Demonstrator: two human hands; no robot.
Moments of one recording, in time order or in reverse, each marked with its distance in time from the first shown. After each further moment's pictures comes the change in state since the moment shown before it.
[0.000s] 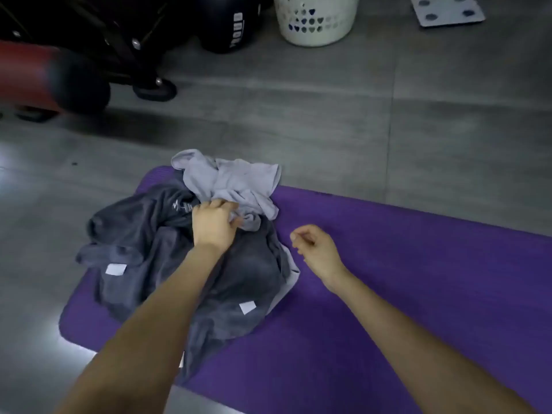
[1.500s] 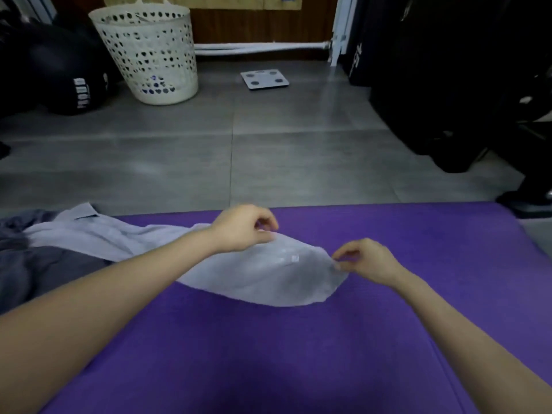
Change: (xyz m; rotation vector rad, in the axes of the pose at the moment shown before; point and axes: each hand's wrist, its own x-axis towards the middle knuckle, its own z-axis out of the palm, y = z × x) left_hand -0.113 0.367 -0.022 -0.346 -0.442 0.682; right_hand -0.199 0.152 -0.359 -0.702 0.266 0.013
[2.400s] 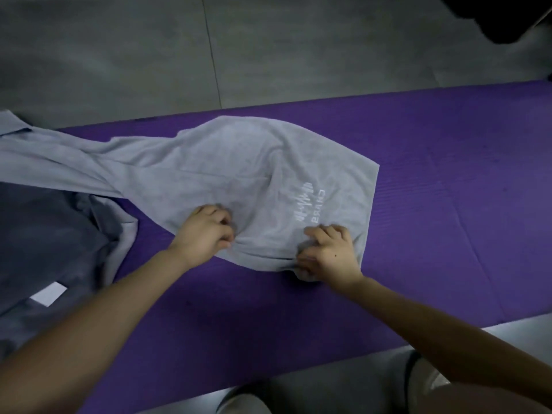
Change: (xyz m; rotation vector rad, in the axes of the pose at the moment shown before) left_hand -0.057 -0.219 0.161 0.272 -0.129 0.247; right_hand -0.009 -0.011 0.245 -0.304 0.105 -0.249
